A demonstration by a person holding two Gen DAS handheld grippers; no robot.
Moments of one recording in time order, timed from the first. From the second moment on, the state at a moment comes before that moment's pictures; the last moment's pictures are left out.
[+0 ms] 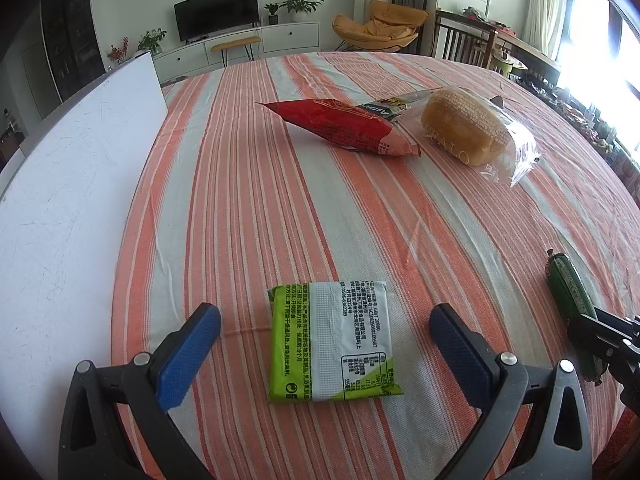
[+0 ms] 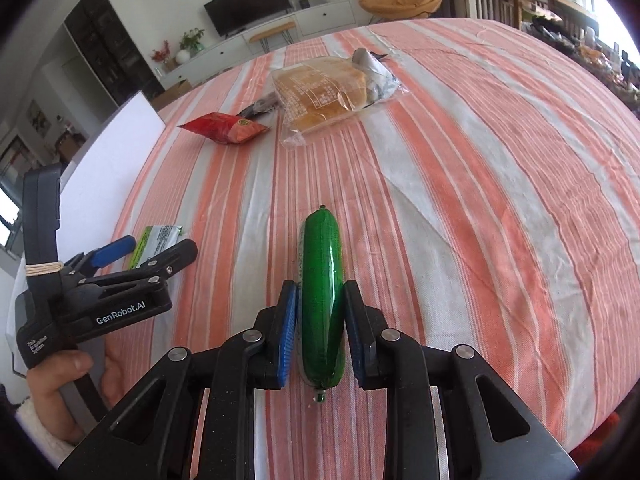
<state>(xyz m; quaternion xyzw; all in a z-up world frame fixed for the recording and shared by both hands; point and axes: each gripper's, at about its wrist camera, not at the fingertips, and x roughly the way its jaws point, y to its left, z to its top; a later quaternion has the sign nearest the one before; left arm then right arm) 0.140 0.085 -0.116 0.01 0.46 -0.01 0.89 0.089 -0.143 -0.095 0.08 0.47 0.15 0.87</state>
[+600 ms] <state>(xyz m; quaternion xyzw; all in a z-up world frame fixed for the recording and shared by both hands) 0.140 0.085 -0.116 0.01 0.46 -0.01 0.89 0.091 -0.146 -0.096 0.13 0.46 0.17 0.86</state>
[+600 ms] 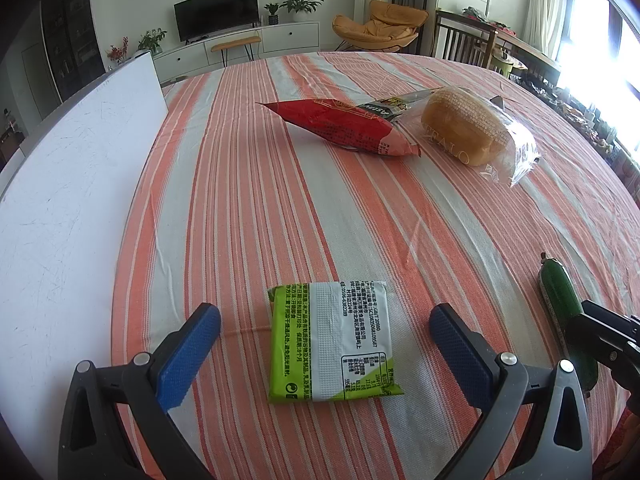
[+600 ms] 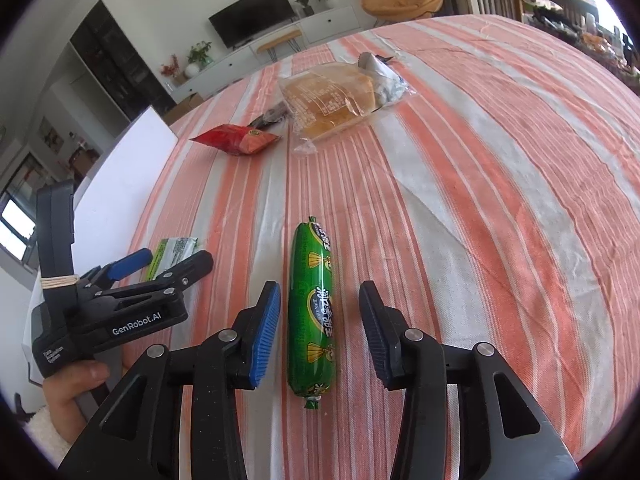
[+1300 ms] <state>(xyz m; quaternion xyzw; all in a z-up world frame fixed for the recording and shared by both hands) 0.125 0.081 -0.099 0.01 0.49 -0.06 0.87 0.114 -0.110 -0.088 0.03 0.55 0.18 0.82</state>
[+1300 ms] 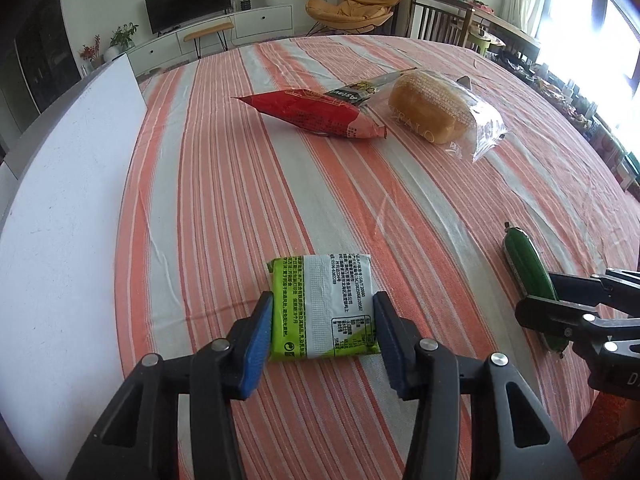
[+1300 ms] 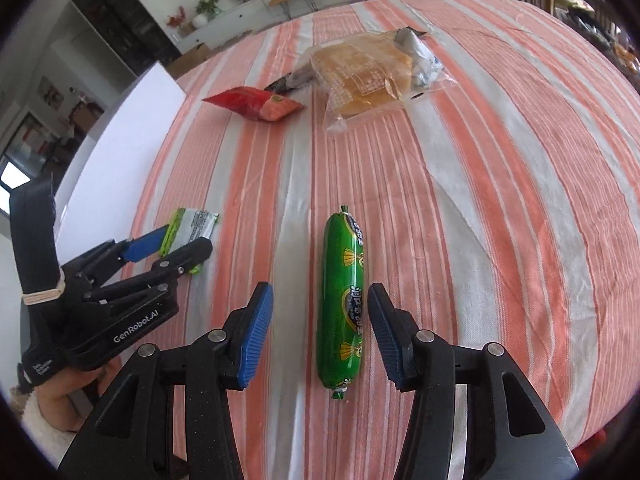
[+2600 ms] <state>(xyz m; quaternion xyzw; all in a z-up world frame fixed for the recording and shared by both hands) 0.001 0.230 0.026 -0.15 0.35 0.04 0.93 0.077 -0.083 -0.054 0.02 0.44 0.15 0.89</state>
